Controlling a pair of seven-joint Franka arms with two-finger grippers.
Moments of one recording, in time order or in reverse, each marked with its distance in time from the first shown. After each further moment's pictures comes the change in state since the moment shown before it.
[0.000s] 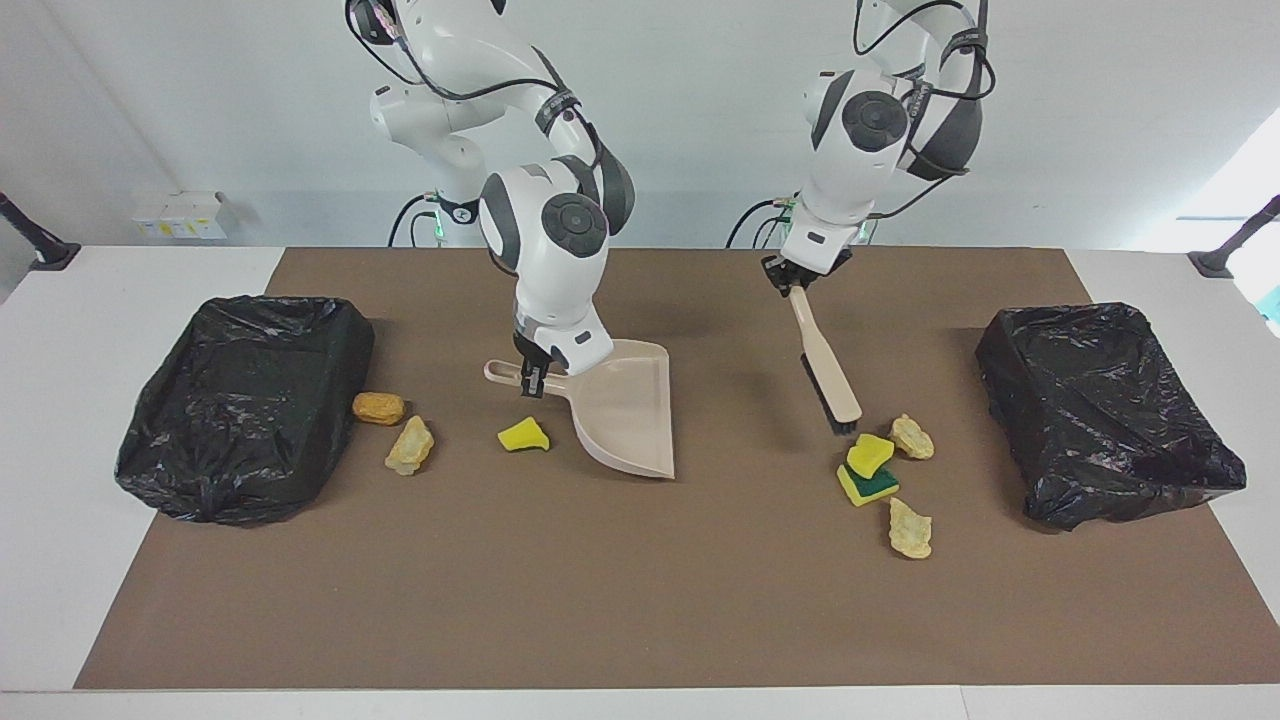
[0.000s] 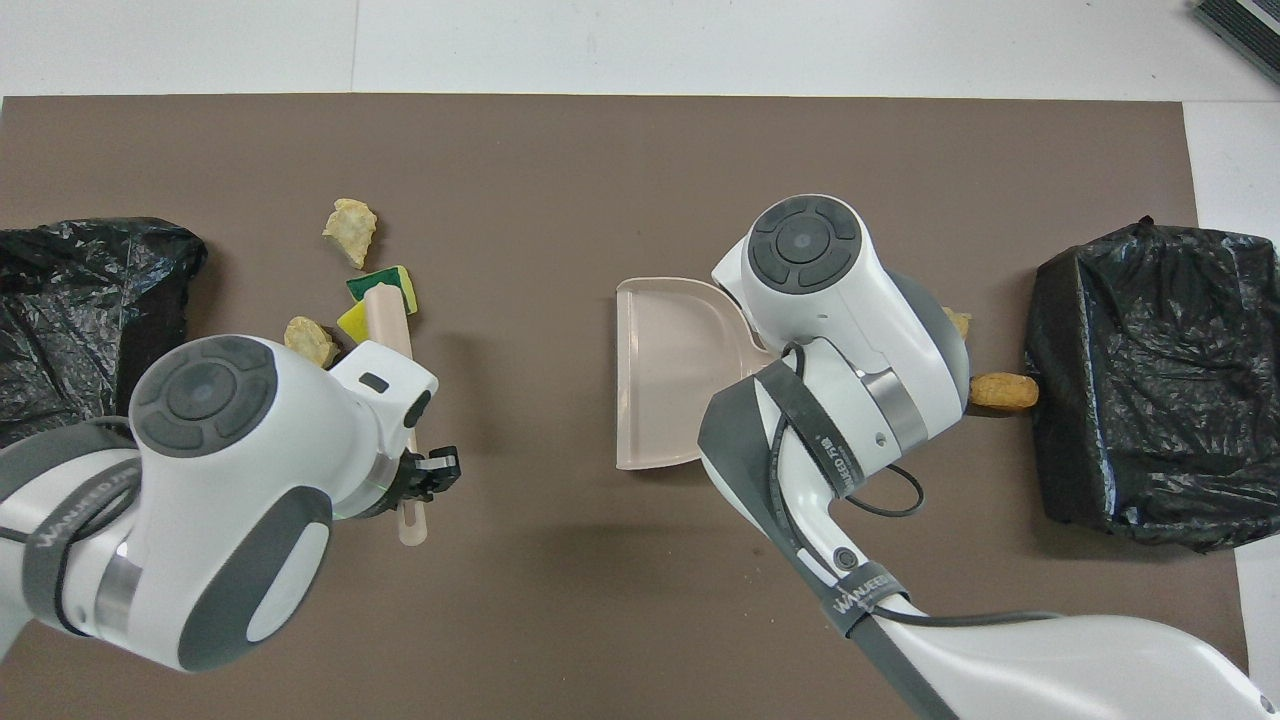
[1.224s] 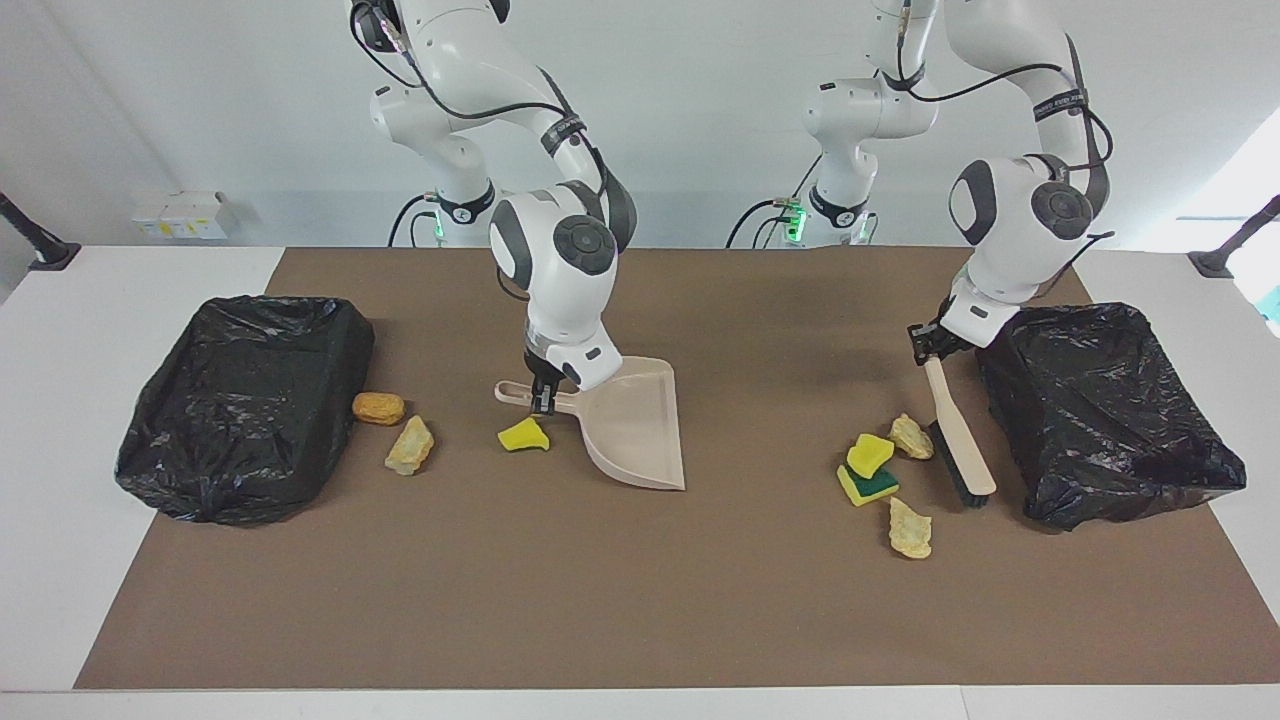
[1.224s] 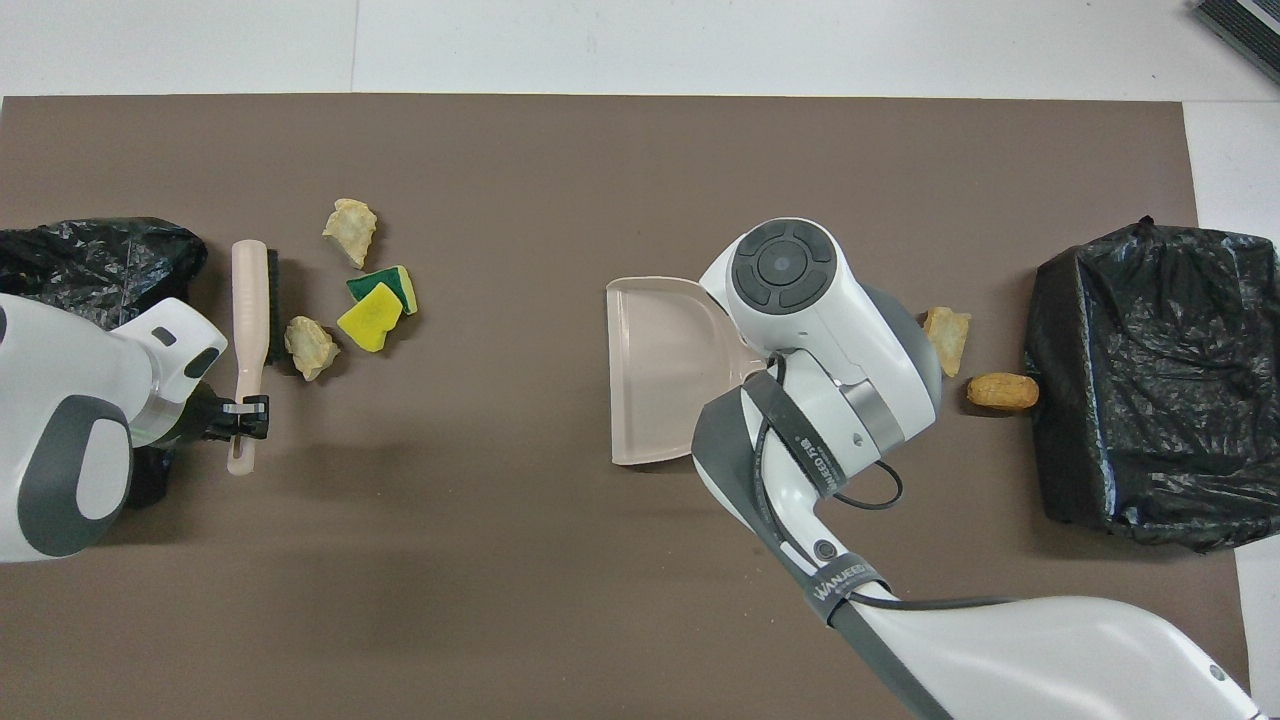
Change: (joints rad) left arm 0.406 0.132 -0.004 -0.109 0.044 0.306 0.505; right arm 0.005 0.026 0.000 -0.032 -0.026 0.084 0.001
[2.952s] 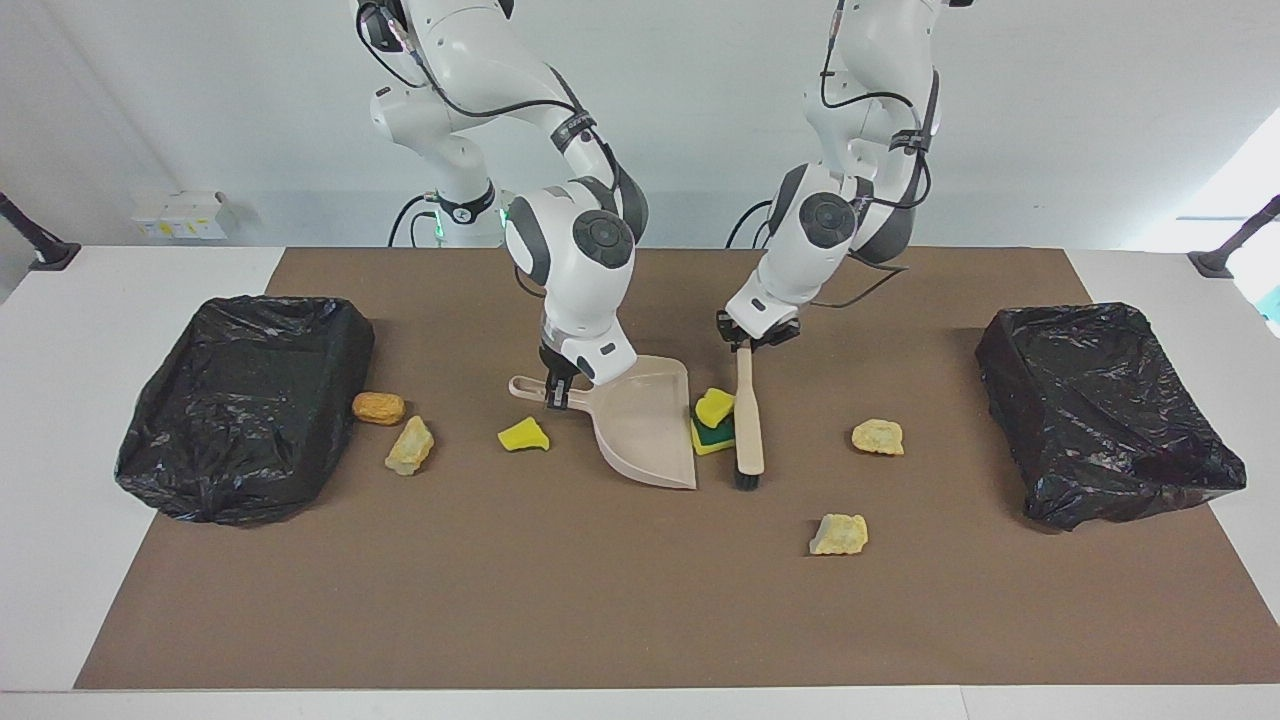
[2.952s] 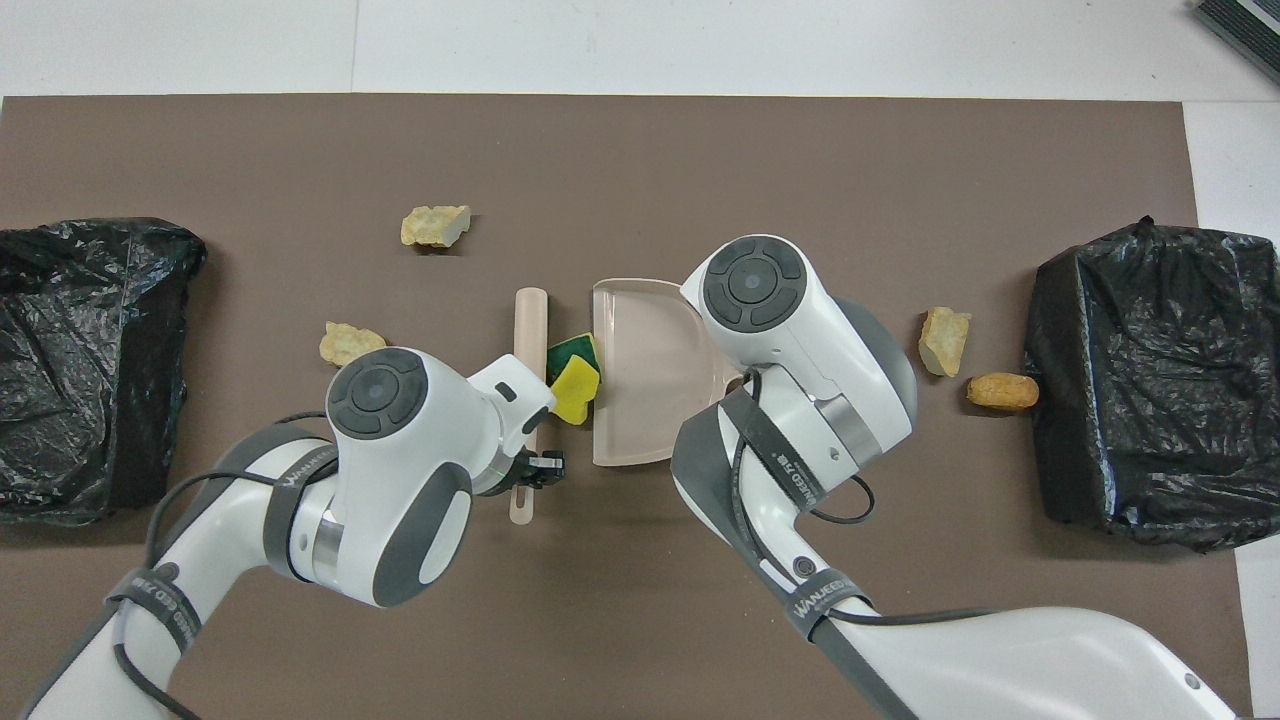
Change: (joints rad) left arm -0.526 0.092 -0.042 0.050 -0.269 0.034 -0.312; right arm 0.031 0.000 0.002 -0.007 0.000 0.004 0.078
